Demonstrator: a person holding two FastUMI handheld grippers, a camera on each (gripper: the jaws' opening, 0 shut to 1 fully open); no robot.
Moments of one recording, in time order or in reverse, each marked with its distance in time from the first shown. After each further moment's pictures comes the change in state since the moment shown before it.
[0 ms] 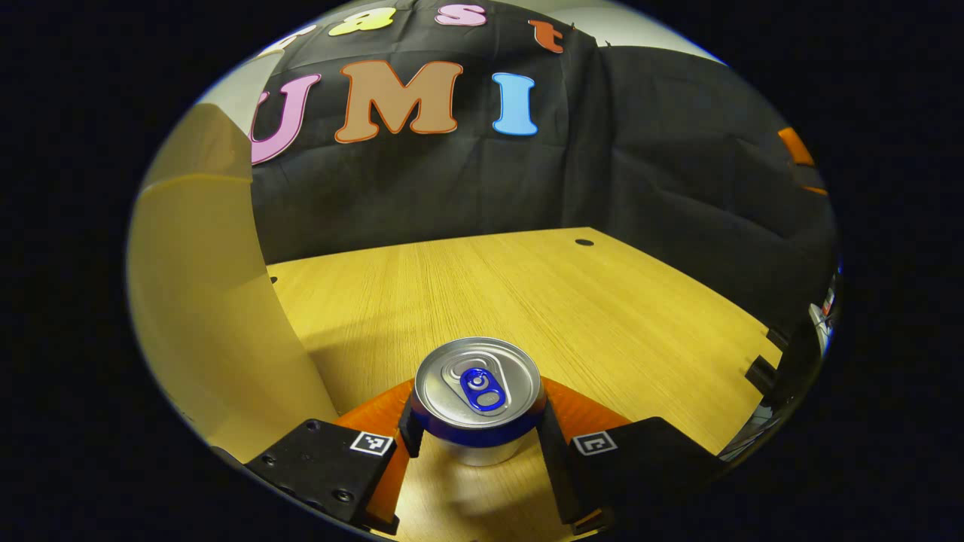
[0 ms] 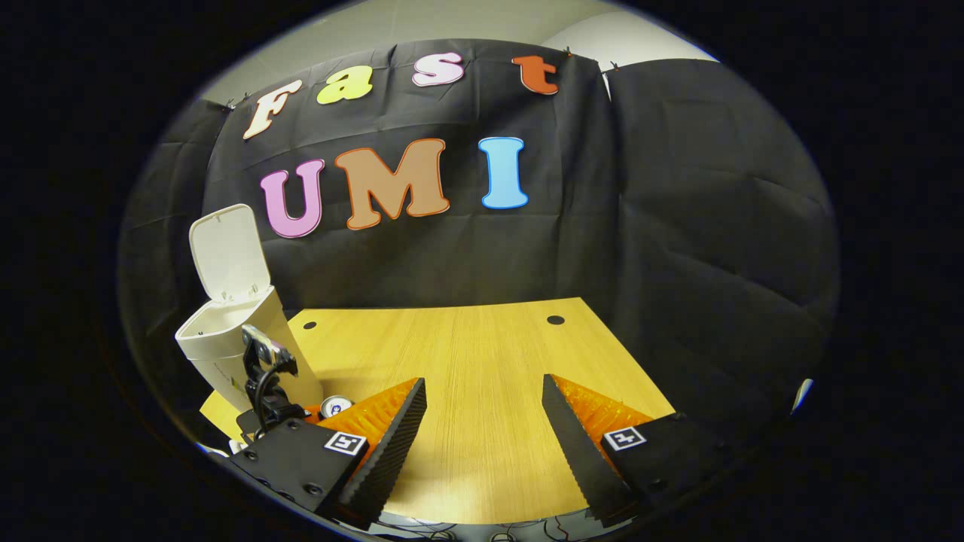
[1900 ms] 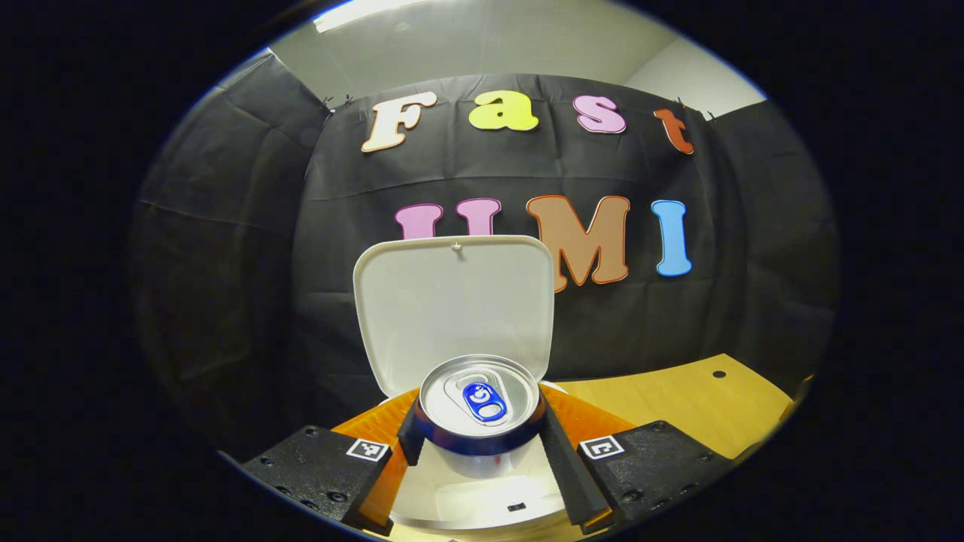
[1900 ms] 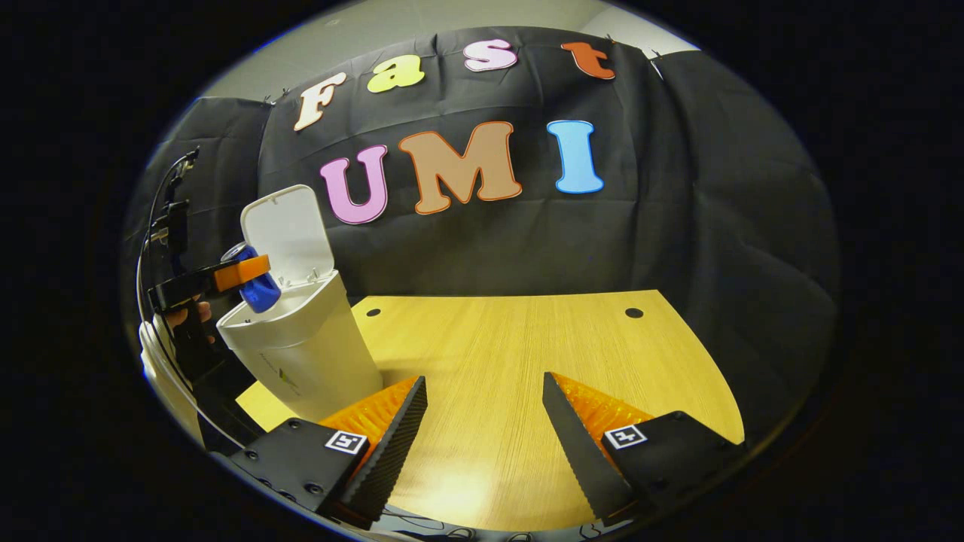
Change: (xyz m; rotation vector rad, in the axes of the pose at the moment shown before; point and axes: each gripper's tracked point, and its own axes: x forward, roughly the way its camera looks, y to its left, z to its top) left arm -0.167 0.220 0.207 -0.060 -0.358 0.530; right arm 0.033 0.070 -0.011 -0.045 0.031 0.239
